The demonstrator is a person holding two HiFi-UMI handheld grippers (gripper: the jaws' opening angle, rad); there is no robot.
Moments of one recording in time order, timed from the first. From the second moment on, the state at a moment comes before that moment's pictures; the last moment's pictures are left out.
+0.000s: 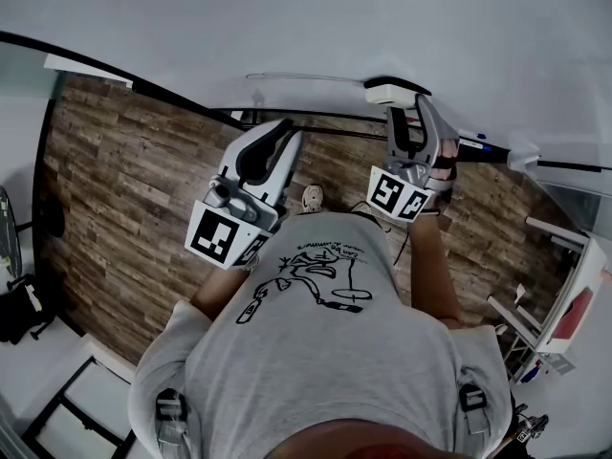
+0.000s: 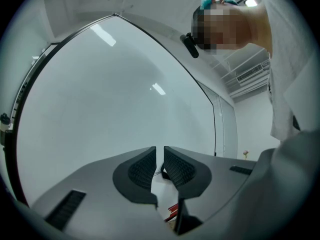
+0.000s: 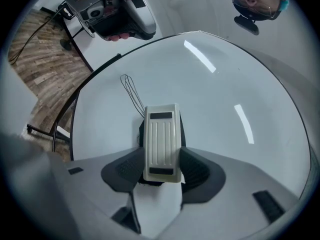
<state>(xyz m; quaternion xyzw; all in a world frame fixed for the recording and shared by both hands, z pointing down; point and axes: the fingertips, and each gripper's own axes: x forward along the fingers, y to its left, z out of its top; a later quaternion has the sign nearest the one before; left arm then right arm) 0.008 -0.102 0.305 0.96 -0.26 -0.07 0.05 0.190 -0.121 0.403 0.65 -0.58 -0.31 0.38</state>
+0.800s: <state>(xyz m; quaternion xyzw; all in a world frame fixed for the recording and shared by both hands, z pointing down) -0.004 -0.103 0.307 0.96 -0.28 -0.07 0.05 0.178 -0.128 0.430 0.64 -0.59 -0.31 0.40</state>
